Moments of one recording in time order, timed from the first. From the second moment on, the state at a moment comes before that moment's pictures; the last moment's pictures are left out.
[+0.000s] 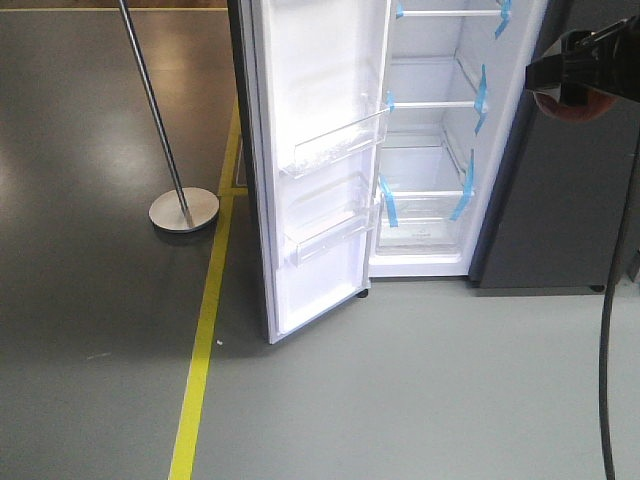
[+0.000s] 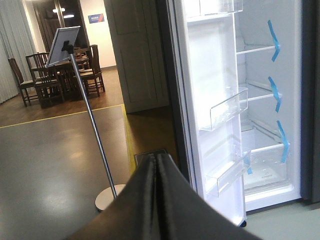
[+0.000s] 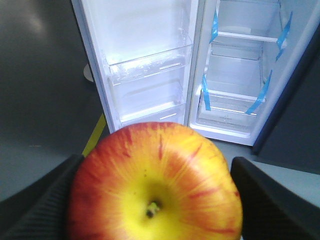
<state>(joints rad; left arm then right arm) -0.10 -0.01 0.02 0.09 0.05 -0.04 -0.01 1.41 -1.45 0.35 0.70 -0.34</state>
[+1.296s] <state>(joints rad) -0.10 -0.01 0.02 0.09 0.05 -0.04 -0.01 1.41 -1.45 0.35 0.70 -0.34</state>
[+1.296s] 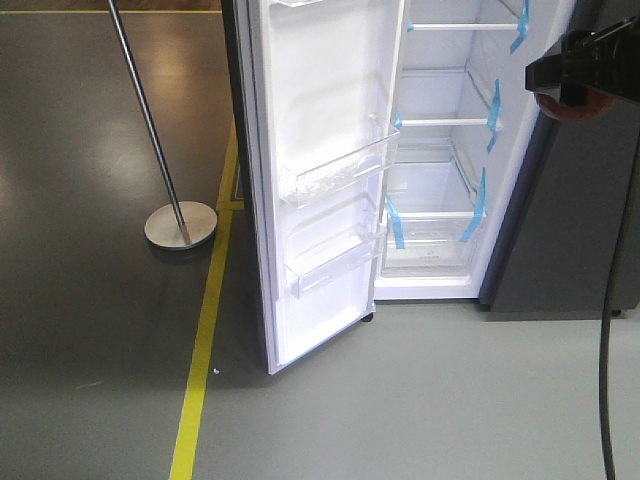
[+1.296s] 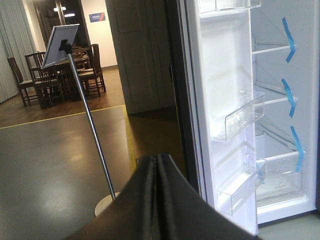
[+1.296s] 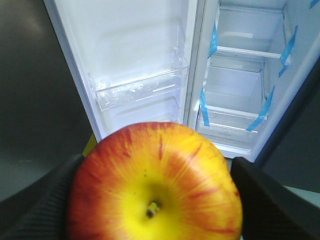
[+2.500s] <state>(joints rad) -0.10 -0.01 0.02 0.09 0.05 -0.04 -0.01 1.41 -1.45 0.35 0.70 -0.34</state>
